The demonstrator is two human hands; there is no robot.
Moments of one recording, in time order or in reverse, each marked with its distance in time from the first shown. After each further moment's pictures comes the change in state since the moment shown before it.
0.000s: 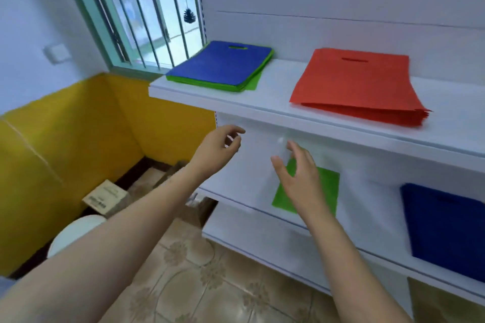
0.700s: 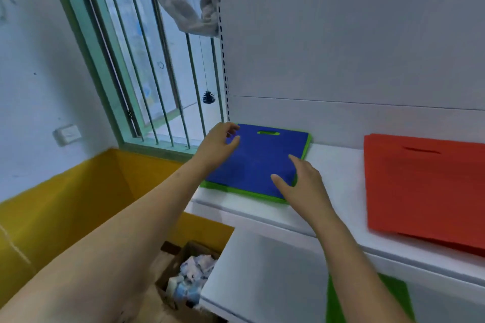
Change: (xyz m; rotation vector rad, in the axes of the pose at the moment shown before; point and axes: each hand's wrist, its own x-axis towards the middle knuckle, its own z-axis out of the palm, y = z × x) left_hand 0.284 -0.074 -0.147 0.194 0.164 0.163; right_hand 0.260 -0.076 0.098 -0.170 0.009 -0.058
